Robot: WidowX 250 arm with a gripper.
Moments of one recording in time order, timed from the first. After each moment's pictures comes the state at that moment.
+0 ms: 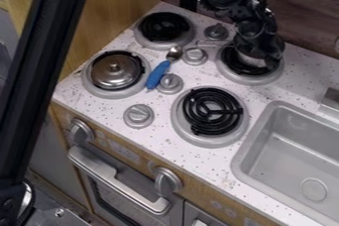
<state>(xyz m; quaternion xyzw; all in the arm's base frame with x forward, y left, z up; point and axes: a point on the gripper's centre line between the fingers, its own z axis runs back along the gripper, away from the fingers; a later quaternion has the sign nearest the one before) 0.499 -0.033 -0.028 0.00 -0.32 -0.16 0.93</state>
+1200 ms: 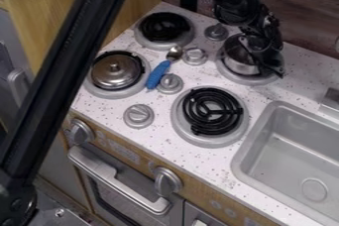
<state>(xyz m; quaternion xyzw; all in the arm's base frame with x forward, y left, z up) 0.501 -0.044 -0.064 0.01 -0.28 -0.18 0.94</state>
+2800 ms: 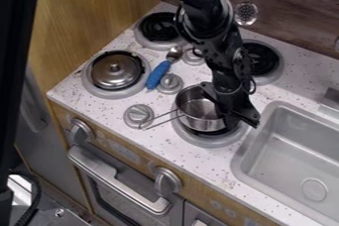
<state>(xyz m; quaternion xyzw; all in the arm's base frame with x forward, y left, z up) 0.352 -0.050 -0.061 -0.02 -0.17 -0.09 0.98</state>
